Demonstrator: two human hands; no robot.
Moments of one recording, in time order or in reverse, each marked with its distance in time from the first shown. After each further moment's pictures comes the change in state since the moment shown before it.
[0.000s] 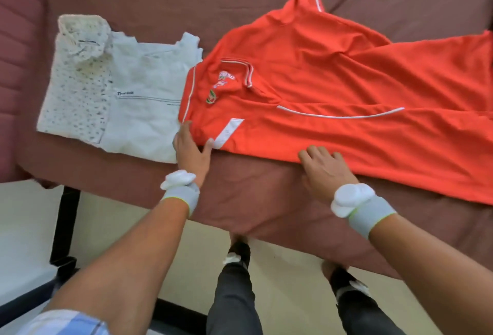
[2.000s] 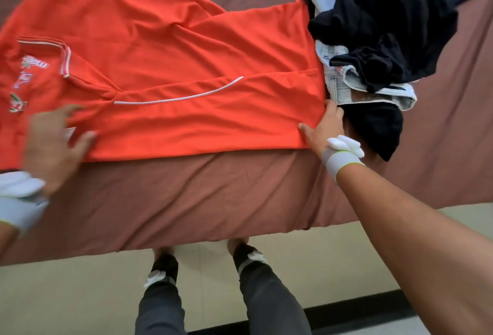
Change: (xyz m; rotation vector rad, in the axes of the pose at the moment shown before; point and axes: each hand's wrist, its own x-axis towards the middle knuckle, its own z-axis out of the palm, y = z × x) left_hand -0.055 0.150 0.080 0.090 -0.314 0.532; right_hand -0.109 0.228 0.027 0.626 0.307 1.077
